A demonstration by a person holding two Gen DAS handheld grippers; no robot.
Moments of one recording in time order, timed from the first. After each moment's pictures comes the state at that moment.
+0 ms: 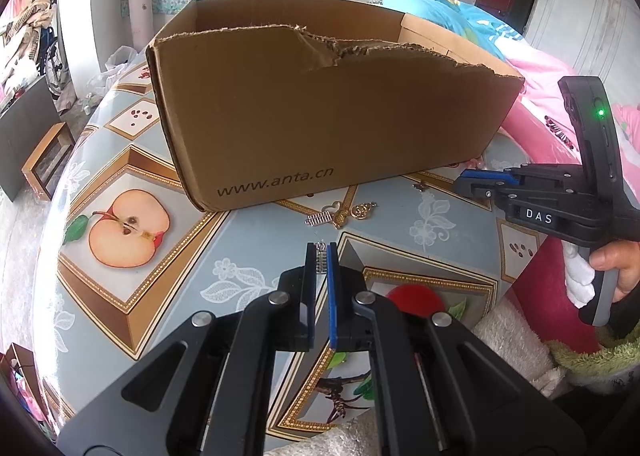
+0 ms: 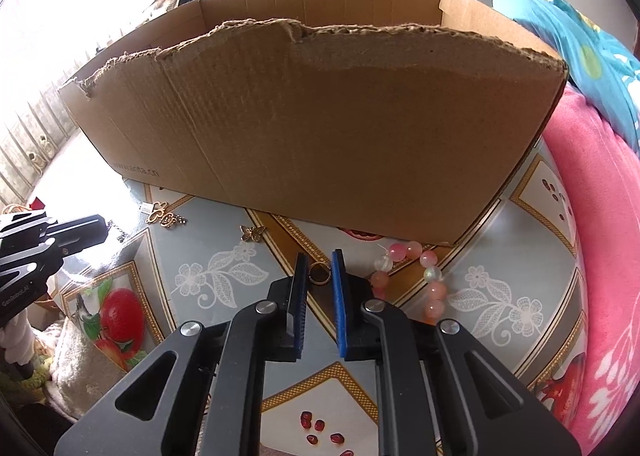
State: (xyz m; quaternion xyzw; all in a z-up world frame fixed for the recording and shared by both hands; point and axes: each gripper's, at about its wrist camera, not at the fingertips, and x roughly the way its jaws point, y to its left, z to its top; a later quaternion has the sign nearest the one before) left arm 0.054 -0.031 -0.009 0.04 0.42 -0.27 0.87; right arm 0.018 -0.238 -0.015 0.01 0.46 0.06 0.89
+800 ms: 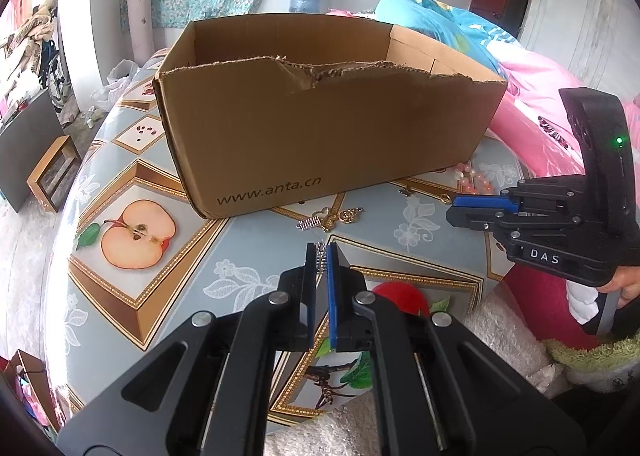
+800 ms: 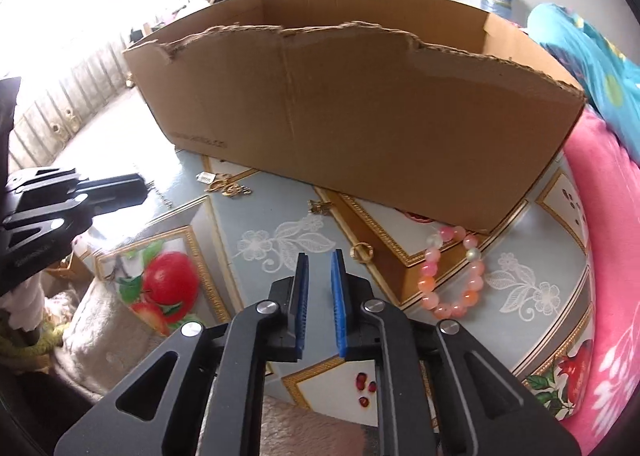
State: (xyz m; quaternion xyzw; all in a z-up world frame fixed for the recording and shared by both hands) left arm 0.039 -0.033 0.006 0.05 0.40 -0.27 0.88; right arm -0.014 -0.213 -0.004 -0.01 0.45 0.10 0.89
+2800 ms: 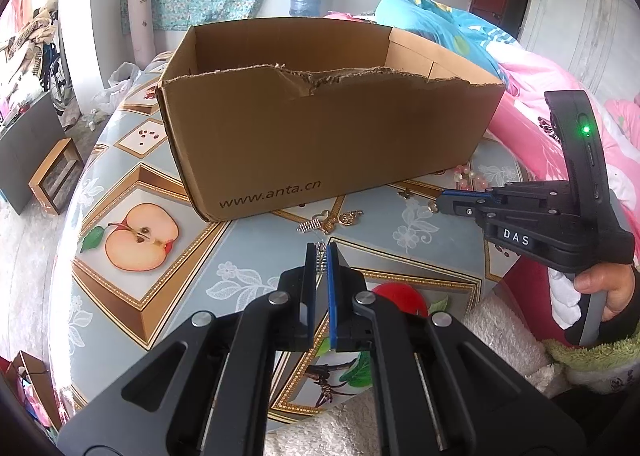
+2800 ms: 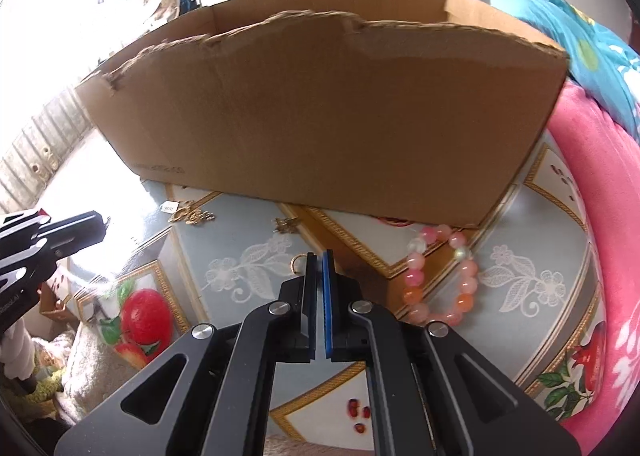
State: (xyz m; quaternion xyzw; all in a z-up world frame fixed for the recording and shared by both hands) left arm 0.036 -0.030 0.010 0.05 0.39 -0.27 0.88; right arm -0.006 -0.214 -0.008 0.02 0.44 0.06 0.89
